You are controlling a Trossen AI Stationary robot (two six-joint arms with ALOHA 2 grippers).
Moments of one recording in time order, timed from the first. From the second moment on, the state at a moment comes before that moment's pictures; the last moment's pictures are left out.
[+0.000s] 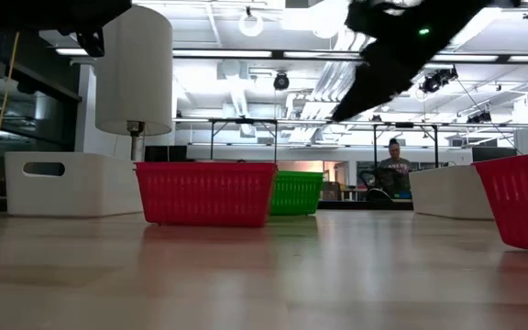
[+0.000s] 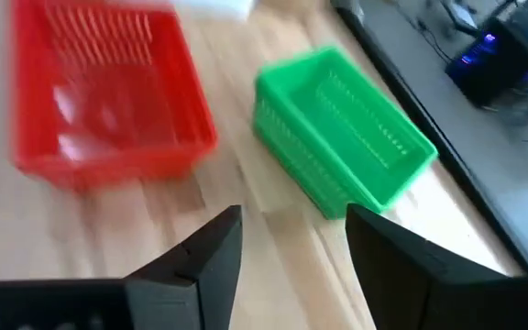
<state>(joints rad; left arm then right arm) 0.25 0.25 0.27 0.14 0.02 -0.03 0.27 1.45 0.87 -0.28 0.73 0.23</state>
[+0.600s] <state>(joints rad) 0.25 0.25 0.27 0.13 0.02 0.04 0.18 0.94 0.44 0.55 0.39 -0.03</state>
